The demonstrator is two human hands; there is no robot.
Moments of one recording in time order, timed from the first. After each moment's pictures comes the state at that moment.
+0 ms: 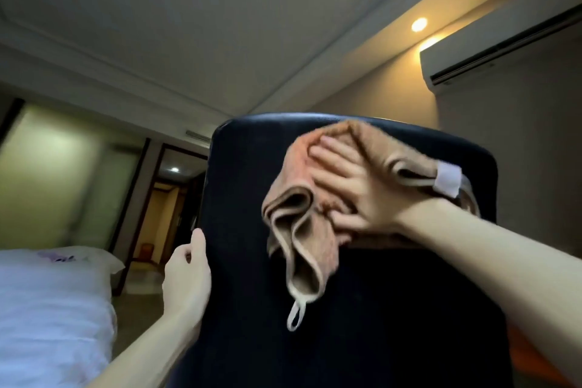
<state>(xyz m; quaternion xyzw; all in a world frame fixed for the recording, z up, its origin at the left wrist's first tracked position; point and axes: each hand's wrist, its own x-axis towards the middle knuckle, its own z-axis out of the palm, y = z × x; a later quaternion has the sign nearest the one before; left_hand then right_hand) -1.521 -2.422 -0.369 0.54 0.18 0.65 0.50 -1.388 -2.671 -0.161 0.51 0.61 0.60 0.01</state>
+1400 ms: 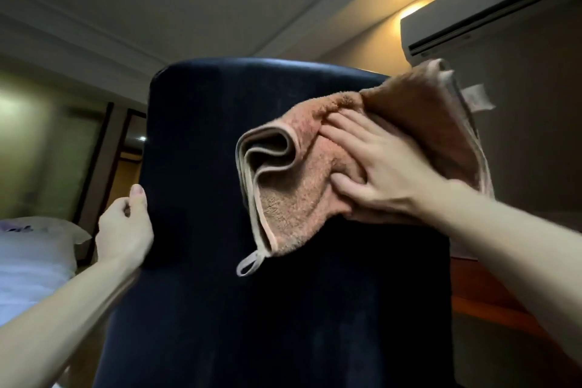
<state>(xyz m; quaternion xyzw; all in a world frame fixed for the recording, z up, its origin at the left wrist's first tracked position) -1.513 -2.382 -0.375 0.57 0.25 0.69 0.37 -1.367 -2.714 -0.228 0.59 0.50 0.63 -0.06</state>
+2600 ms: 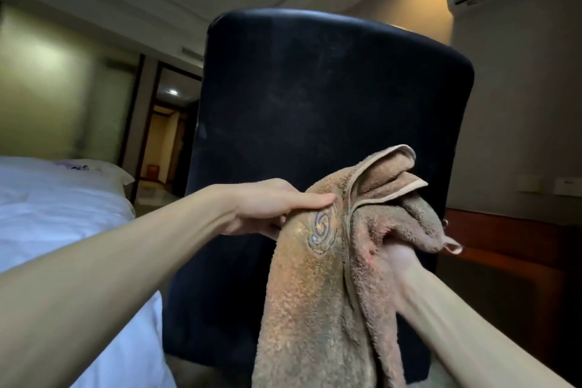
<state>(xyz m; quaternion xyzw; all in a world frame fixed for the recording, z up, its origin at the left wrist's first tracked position) -1.550 -2.562 -0.390 0.87 0.02 0.12 0.47 -1.416 -2.723 -0.451 0.43 0.28 -0.24 -0.82</state>
